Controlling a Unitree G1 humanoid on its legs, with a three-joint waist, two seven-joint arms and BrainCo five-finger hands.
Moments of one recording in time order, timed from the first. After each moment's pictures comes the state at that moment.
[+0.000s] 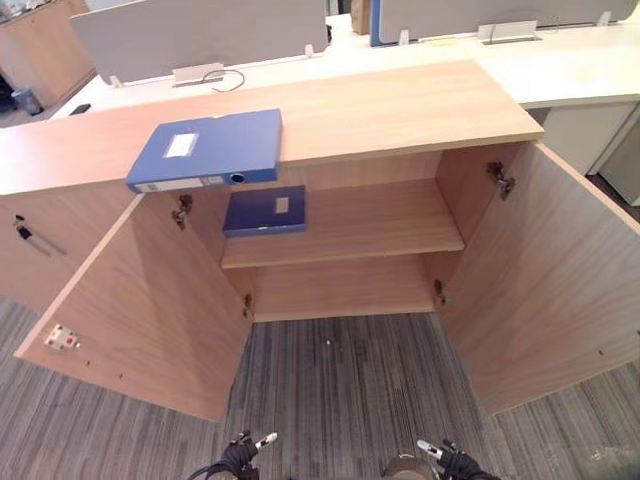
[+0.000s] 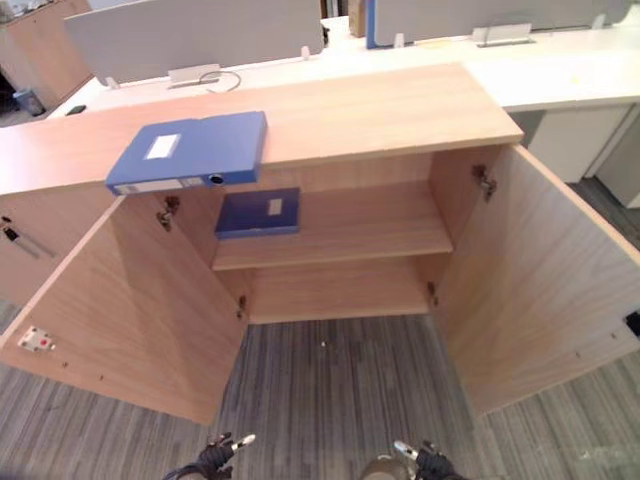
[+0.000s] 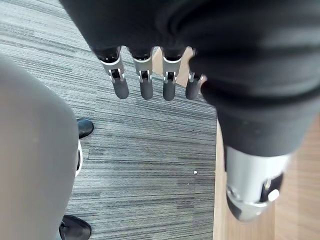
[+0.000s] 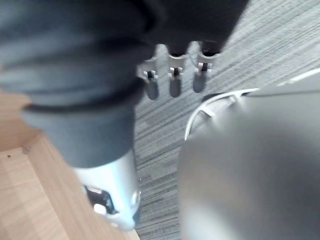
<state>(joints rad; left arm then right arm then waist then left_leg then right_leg) 0.04 0.04 0.12 1.13 -0.07 -0.09 0.01 0.04 -0.13 -0.32 1.14 0.14 0.00 0.11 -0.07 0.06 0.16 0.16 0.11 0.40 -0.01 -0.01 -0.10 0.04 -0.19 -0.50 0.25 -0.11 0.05</state>
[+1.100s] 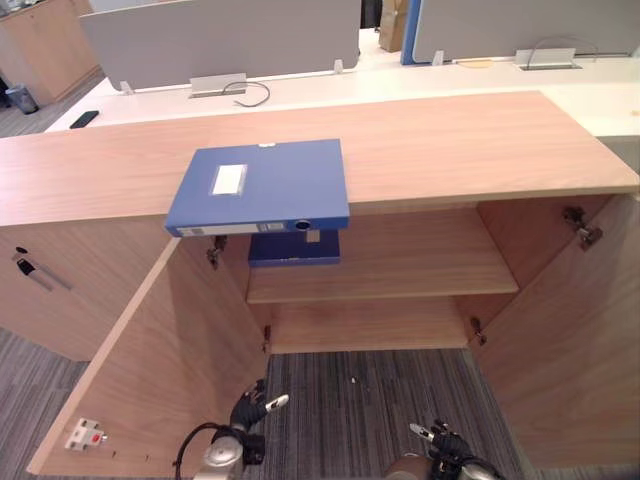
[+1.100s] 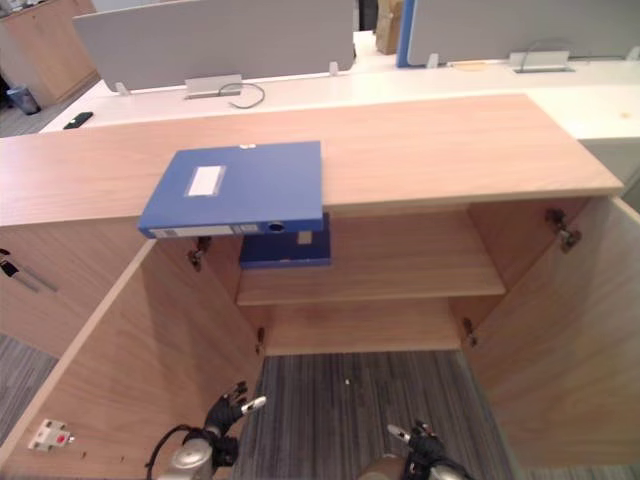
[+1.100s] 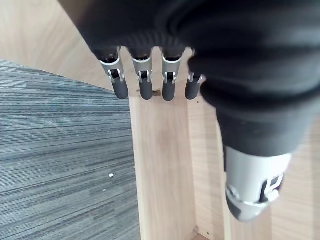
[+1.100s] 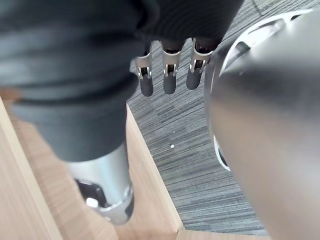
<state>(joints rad) 0.06 0.10 -0.14 0.87 -0.15 -0.14 0.00 0.00 -0.11 -0.32 1.09 0.12 -0.03 0.09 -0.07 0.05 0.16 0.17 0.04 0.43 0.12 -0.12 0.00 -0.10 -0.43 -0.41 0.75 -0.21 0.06</state>
